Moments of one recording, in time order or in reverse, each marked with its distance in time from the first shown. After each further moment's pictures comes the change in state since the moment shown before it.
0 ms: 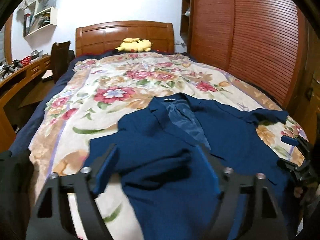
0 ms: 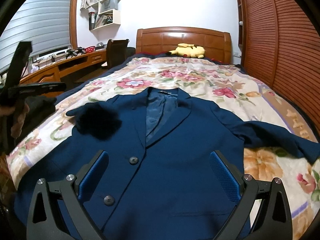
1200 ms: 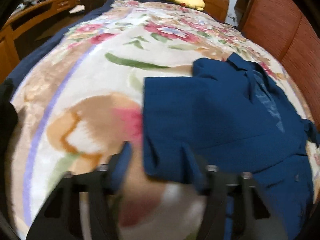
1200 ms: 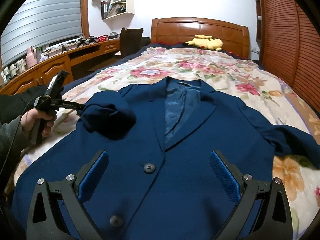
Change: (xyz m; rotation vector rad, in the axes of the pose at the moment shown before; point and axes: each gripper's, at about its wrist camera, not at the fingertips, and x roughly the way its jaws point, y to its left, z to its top) left arm 0.142 0.131 -0.062 -0.295 0.315 0.092; right arm 0.047 -0.004 0.014 -0.051 0.061 0.085
